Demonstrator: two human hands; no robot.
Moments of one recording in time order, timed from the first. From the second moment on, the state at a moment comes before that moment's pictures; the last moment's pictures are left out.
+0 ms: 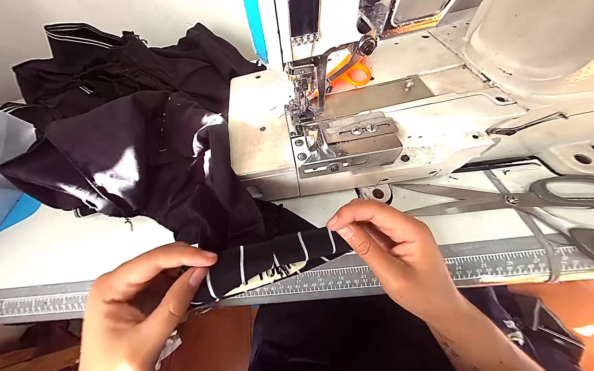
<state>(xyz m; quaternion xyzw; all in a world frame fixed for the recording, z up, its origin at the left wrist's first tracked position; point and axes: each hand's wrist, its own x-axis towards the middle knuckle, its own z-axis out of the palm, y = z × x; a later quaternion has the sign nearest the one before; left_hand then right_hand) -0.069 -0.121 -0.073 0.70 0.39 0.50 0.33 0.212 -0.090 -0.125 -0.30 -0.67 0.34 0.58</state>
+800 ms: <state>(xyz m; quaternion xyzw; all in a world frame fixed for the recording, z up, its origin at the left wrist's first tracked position) 0.005 -0.048 -0.033 0.76 0.46 0.43 -0.19 0.167 -0.112 -0.104 -0.32 -0.60 0.49 0.55</state>
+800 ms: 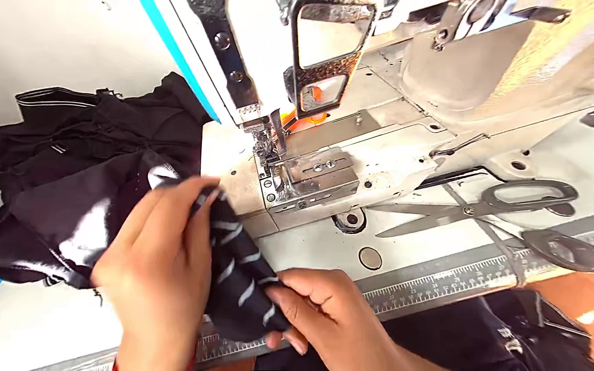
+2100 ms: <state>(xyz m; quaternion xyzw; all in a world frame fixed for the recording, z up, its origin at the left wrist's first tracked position) 0.066 -0.033 -0.087 0.73 0.43 0.50 -0.17 0.181 -0.071 -0.055 -0.35 -0.48 0.51 0.62</state>
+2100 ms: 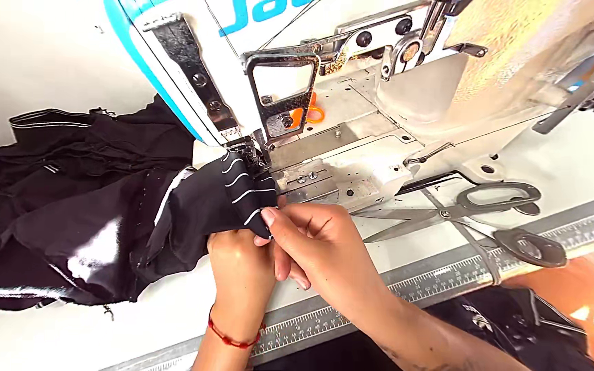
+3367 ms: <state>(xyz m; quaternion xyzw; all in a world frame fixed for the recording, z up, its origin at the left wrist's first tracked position) -0.011 0.015 0.050 0.98 0.12 0.10 -0.11 0.213 -0.047 -0.046 -0.26 -0.82 0.25 0.45</state>
